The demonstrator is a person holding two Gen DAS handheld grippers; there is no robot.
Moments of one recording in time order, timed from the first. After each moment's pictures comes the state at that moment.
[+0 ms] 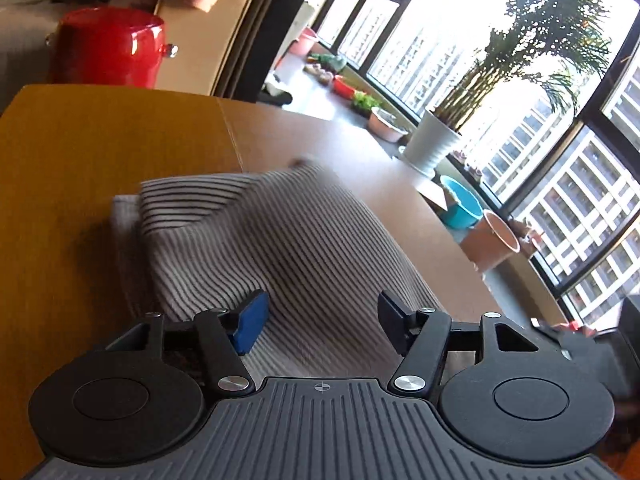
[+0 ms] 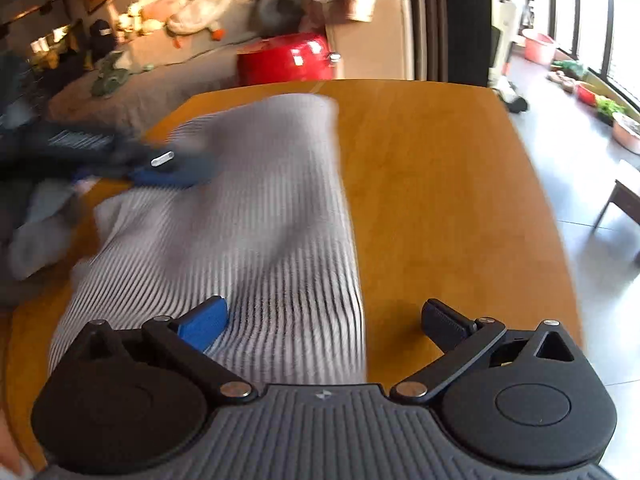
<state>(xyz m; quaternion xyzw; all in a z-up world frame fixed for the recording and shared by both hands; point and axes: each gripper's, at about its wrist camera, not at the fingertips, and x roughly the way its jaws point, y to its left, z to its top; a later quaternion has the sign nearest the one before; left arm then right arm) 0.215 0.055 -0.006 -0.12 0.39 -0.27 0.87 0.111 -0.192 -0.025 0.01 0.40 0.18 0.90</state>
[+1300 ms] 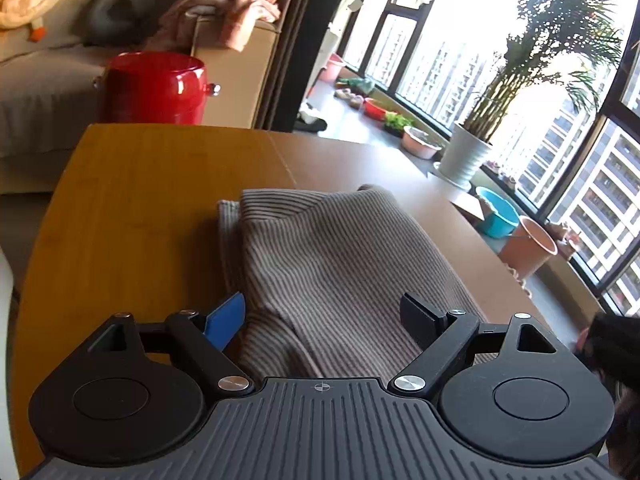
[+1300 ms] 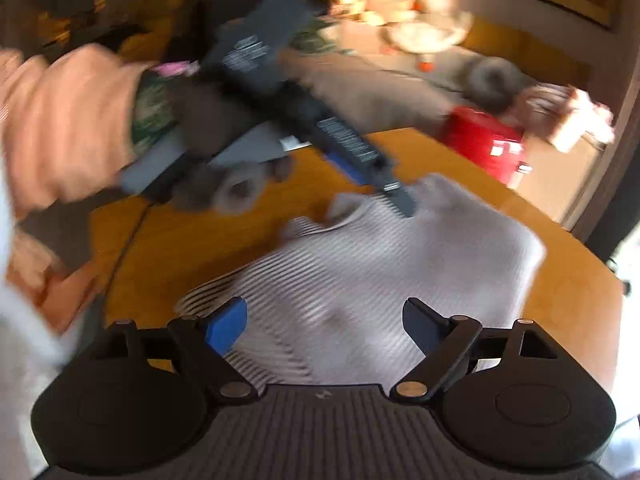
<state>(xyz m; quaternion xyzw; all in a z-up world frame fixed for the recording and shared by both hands) 0.166 0.090 0.018 -0.08 0.36 -0.21 0.90 0.034 -0.111 0.027 -0.22 0.30 0.42 0.82</state>
